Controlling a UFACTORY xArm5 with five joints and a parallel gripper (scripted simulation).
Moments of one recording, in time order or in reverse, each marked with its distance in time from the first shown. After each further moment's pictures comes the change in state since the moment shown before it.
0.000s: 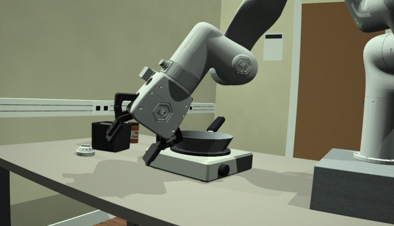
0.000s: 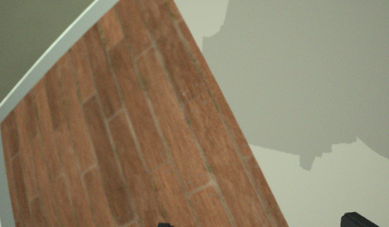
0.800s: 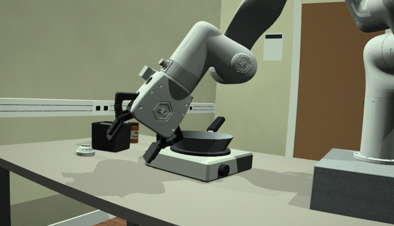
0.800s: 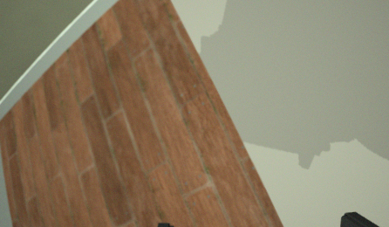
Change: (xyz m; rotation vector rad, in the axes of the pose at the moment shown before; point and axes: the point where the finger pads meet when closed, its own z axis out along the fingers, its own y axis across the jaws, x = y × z) arm 0.004 0.001 -0.002 -0.007 0.001 -0.006
